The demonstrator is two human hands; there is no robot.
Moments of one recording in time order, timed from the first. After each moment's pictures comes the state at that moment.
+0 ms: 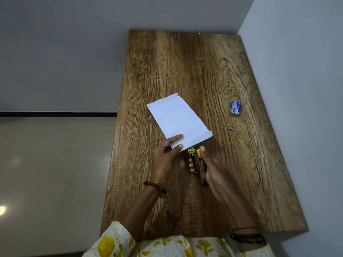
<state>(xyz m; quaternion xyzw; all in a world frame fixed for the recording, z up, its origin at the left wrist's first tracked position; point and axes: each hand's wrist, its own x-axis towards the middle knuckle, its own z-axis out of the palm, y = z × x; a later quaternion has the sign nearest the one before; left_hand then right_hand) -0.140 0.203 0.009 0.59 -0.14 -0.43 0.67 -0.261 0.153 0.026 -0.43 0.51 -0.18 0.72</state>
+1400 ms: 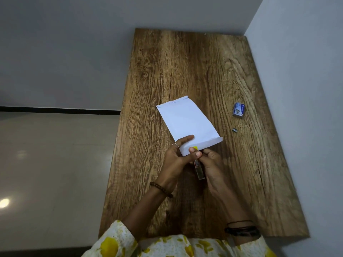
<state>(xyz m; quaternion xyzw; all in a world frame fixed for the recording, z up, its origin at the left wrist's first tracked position) -0.156 0.200 0.024 0.53 -0.14 -0.53 0.65 -0.246 0.150 0.022 -0.42 0.46 -0.26 0.73</state>
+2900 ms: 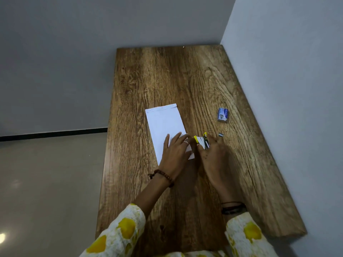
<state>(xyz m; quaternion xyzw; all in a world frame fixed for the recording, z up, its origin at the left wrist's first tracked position) -0.144 0.141 -0.005 0.74 -0.62 -0.16 0.20 -0.256 0.091 0.013 -0.74 0.61 -0.14 0.24</state>
